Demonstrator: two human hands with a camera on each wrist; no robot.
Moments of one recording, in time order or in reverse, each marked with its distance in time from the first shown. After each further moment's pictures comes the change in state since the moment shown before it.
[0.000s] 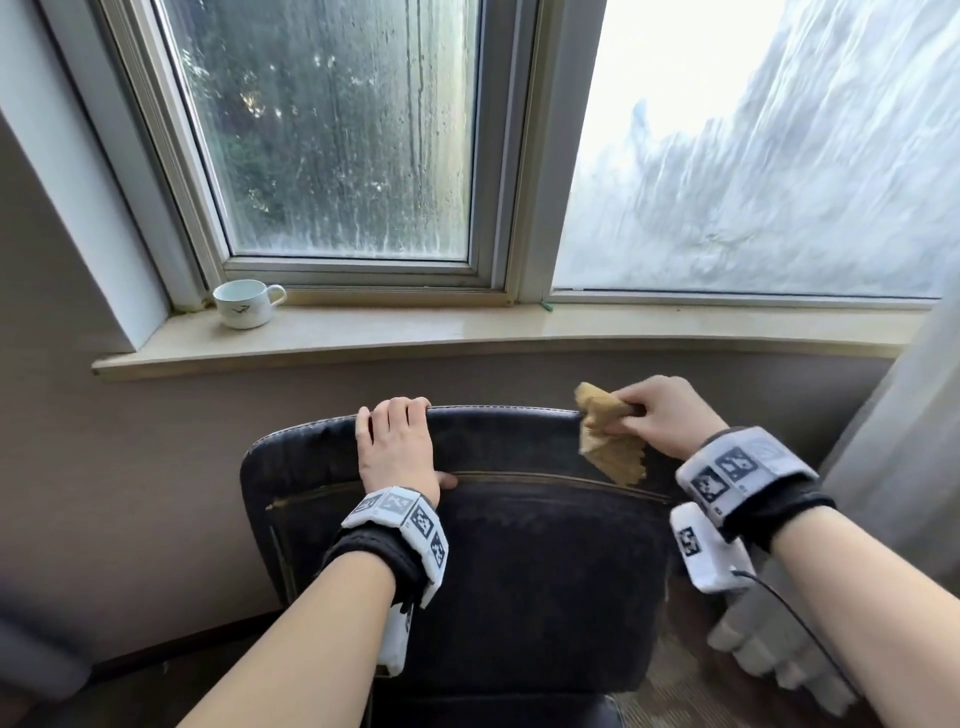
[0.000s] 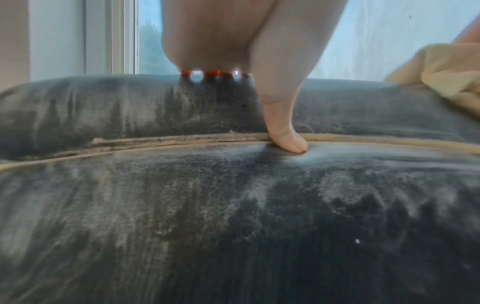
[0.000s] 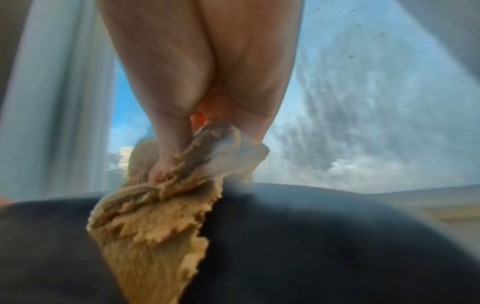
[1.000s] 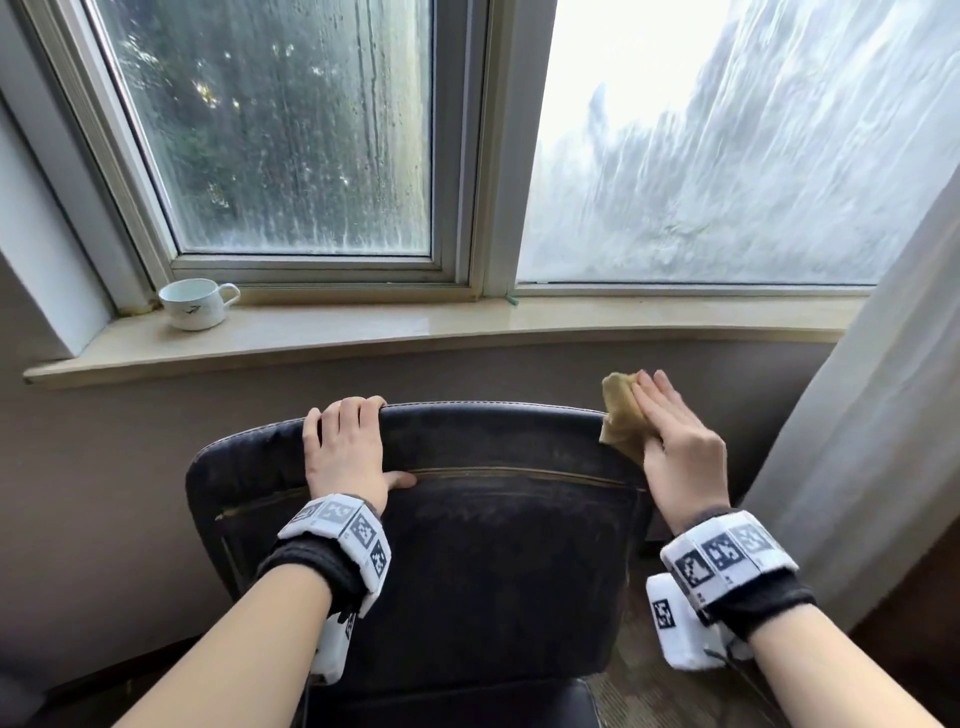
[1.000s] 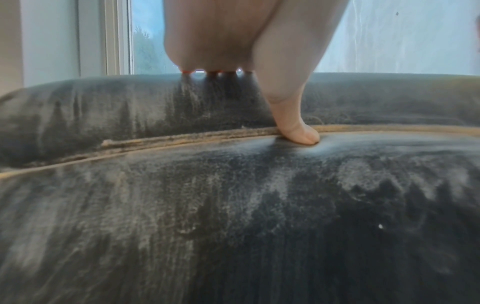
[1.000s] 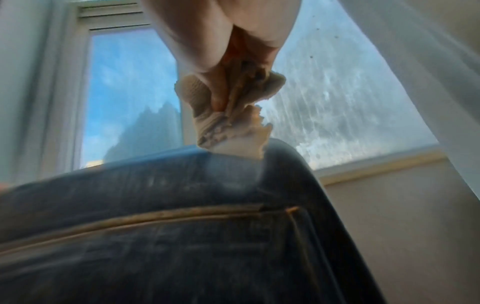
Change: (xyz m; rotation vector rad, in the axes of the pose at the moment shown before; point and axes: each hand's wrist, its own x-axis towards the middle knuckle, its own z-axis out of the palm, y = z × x) left_hand 0.001 -0.010 0.004 -0.007 0.041 0.020; right_hand -0.043 0.059 0.046 -0.045 0.660 -0.021
